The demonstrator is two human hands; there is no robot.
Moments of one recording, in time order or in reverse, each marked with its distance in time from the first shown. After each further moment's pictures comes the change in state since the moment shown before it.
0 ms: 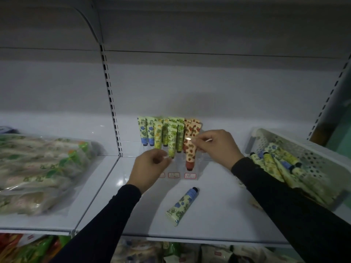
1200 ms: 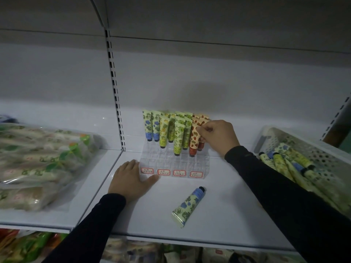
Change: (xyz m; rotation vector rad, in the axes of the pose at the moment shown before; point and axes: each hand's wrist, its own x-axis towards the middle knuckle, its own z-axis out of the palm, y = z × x) left_hand 0.000 -0.102 -0.019 0.740 -0.102 -0.010; right_hand 0.049 0.022 0.027 -0.164 0.086 0.033
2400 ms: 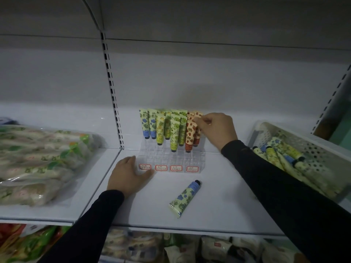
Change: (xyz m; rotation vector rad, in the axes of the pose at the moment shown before) left_hand -0.009 0.009 -0.017 -0.193 0.063 -0.110; right_hand -0.016 -0.020 -0.019 -0.088 0.125 -0.027
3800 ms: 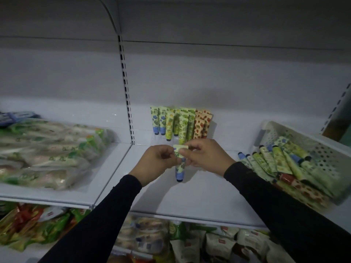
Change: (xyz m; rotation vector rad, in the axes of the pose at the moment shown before) left_hand -0.034 0.079 -0.048 -0.859 -0.283 0.090; right_hand -0.076 -0.029 0.010 0.369 -0.533 -0.062
